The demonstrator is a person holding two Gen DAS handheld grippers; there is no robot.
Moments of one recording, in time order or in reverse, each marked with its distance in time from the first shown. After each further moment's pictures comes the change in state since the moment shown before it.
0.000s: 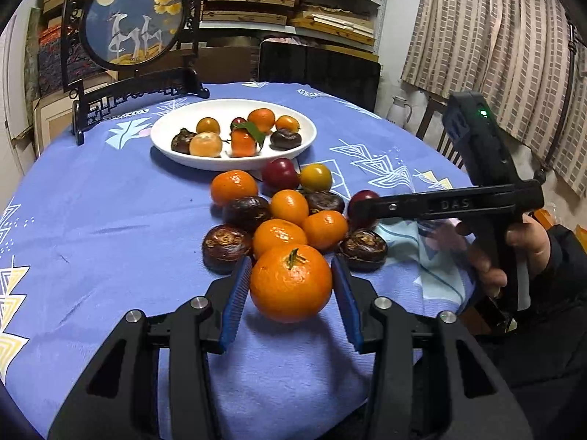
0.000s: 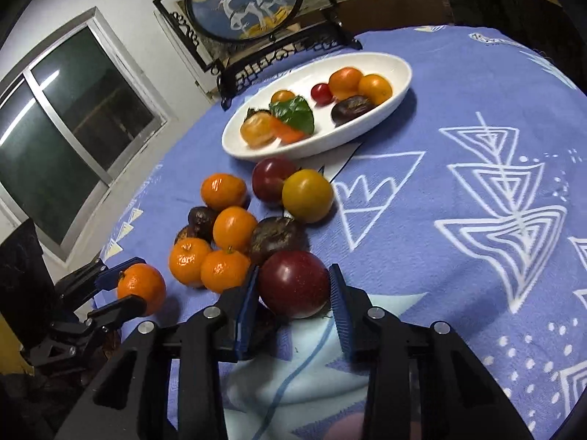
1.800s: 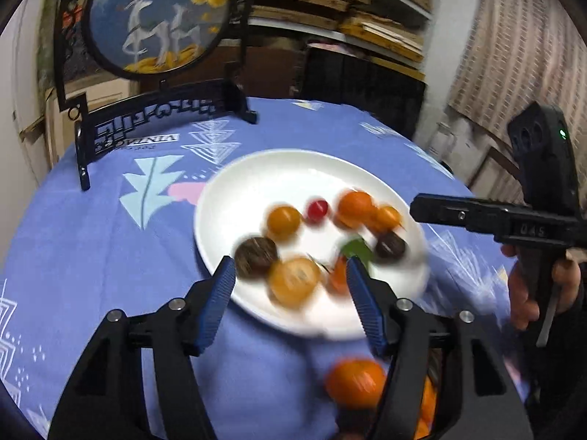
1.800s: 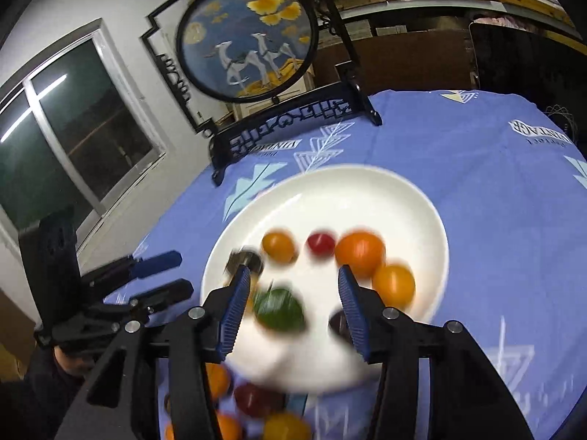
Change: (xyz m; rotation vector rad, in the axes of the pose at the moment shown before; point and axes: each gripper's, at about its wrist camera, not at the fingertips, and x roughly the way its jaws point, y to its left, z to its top) left arm 0.085 0.096 0.132 -0.075 0.019 0.059; right arm 0.032 -0.002 0.154 -0.086 -0.104 -0.016
